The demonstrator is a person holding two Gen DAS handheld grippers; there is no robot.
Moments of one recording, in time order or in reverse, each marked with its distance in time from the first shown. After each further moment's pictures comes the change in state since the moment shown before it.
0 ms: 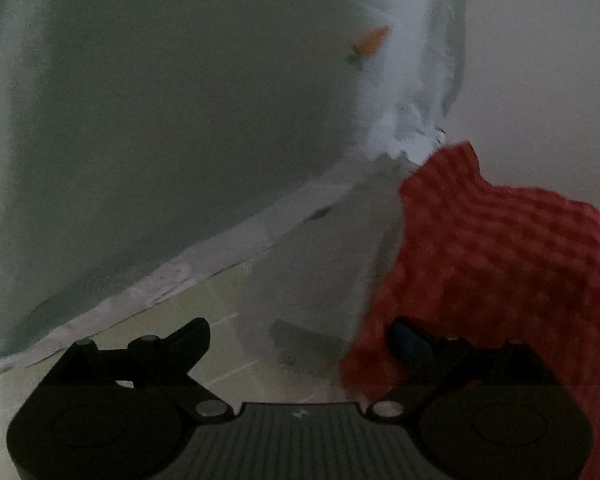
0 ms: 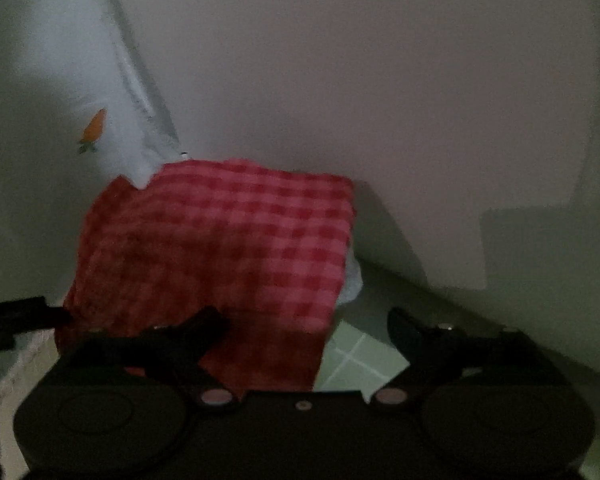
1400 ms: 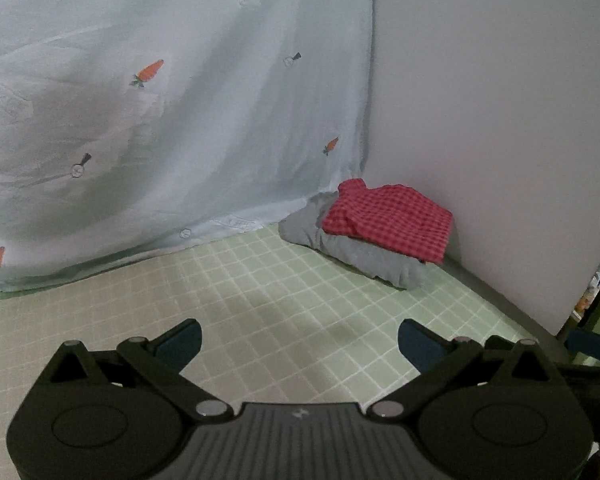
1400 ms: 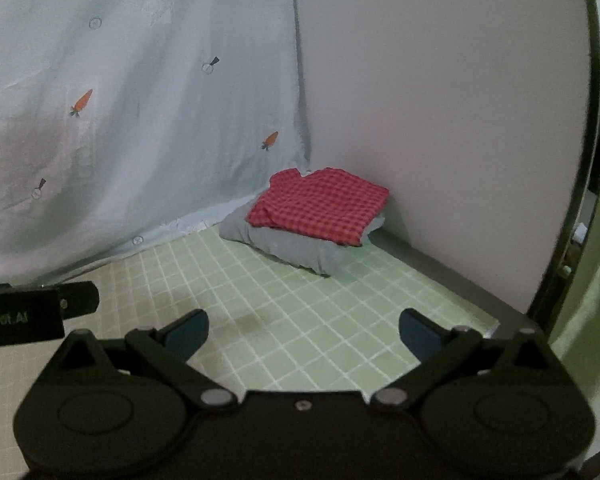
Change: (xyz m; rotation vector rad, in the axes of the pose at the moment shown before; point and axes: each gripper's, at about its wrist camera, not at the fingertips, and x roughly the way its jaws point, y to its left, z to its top) left arm -0.402 0.099 -0.283 -0.002 -0.275 -0.124; right arm -0.375 0.008 -0.206 -0.261 -0.193 0.101
